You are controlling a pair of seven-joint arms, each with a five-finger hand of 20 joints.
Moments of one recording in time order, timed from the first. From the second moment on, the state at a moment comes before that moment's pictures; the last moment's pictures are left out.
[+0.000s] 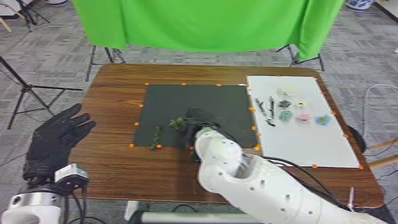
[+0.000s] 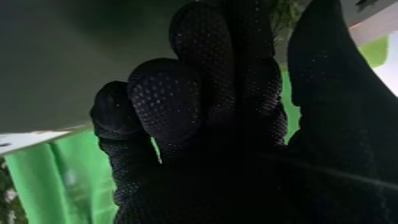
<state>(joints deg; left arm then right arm) 137.0 -64.1 -104.7 -131.5 47.5 15.7 12.4 -61.7 -70.4 28.0 -98.8 -119.5 -4.7 53.2</state>
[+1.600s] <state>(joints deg) 140.0 -64.3 -103.8 -132.7 47.3 17.4 13.5 -64.7 -45.2 44.8 -104.1 -113.1 -4.1 62.8</state>
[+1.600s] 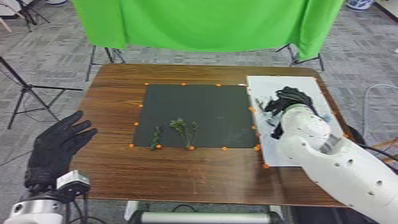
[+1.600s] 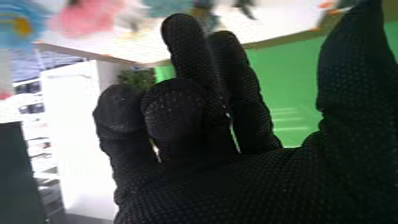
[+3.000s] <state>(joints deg) 138.6 -64.6 -103.0 -132.4 47.3 17.1 13.3 -59.9 -48.6 34.5 -98.4 -117.3 -9.0 65.8</state>
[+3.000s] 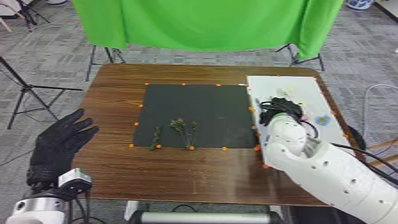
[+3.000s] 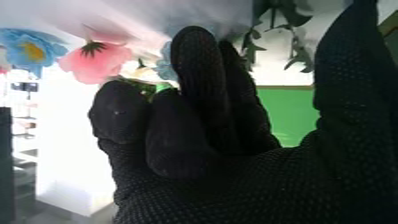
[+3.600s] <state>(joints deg) 137.8 -64.6 -102.7 -132.1 47.3 16.9 13.3 -54.9 -48.8 27.6 -93.6 -119.1 0.0 65.9</state>
